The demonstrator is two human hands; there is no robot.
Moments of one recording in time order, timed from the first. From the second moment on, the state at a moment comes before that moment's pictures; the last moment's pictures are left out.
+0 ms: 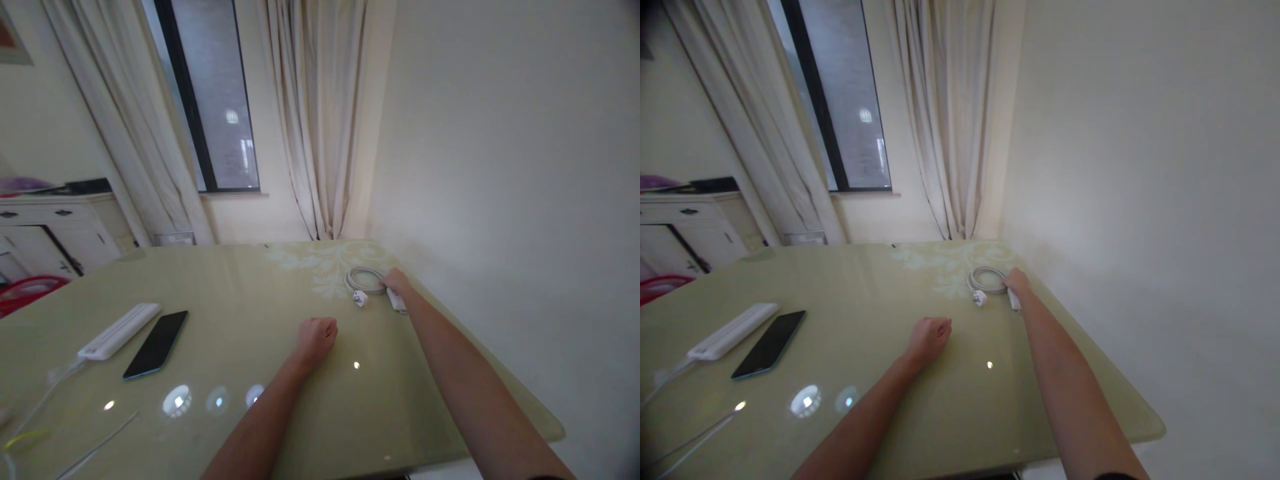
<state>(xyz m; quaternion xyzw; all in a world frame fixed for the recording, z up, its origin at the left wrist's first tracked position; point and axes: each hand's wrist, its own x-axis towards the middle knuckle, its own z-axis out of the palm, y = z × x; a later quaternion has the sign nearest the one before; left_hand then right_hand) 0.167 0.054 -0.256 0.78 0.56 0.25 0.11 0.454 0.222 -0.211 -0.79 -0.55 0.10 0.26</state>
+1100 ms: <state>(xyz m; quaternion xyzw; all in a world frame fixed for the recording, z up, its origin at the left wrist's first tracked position) 0.116 0.100 -0.102 0.49 0.33 0.56 0.58 0.326 0.146 -0.071 -0.34 -0.61 0.43 0.57</state>
